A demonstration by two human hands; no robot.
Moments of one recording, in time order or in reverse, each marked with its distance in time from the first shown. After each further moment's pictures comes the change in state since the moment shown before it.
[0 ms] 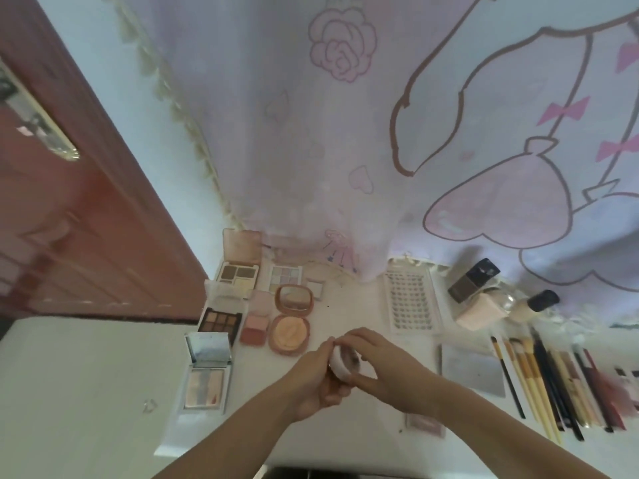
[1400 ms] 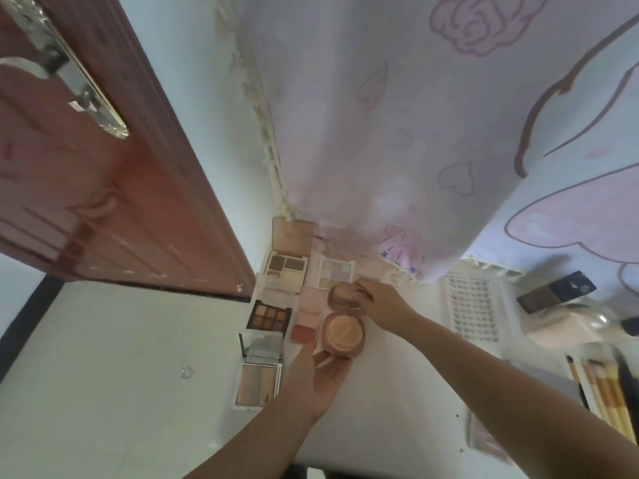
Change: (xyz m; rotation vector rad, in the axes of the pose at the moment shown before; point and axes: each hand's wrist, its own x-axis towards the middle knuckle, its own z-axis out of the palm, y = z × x) left_hand 0.004 0.003 -0.079 -0.847 0.372 0.020; right_hand 0.159 0.015 0.030 0.192 0.078 0.338
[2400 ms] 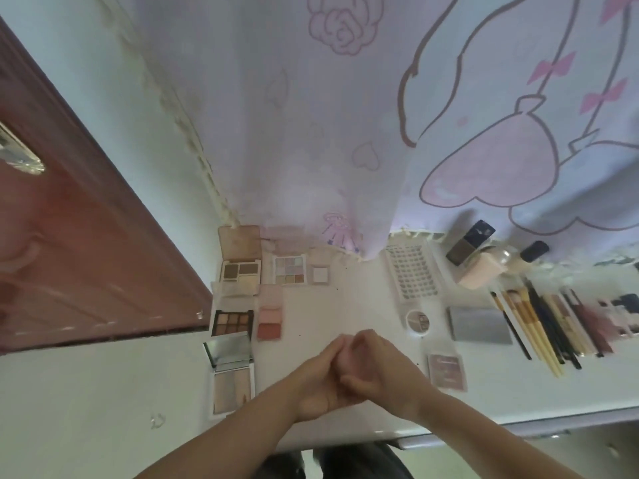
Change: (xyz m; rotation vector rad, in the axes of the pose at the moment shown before) left_hand -0.015 -0.032 -0.003 0.792 -0.511 -0.299; right_hand -0.172 0.010 0.031 -0.027 0.119 0.068
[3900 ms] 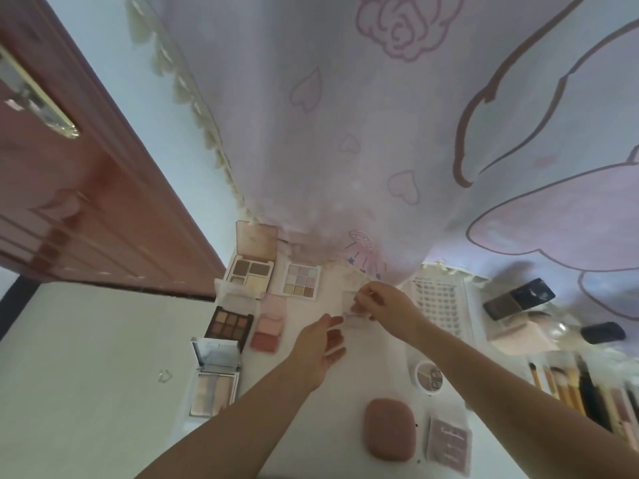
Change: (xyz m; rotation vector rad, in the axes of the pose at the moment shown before) left_hand 0.064 0.064 0.016 -0.295 0.593 0.325; right_hand 0.156 0.023 -0.070 0.255 -0.138 0.022
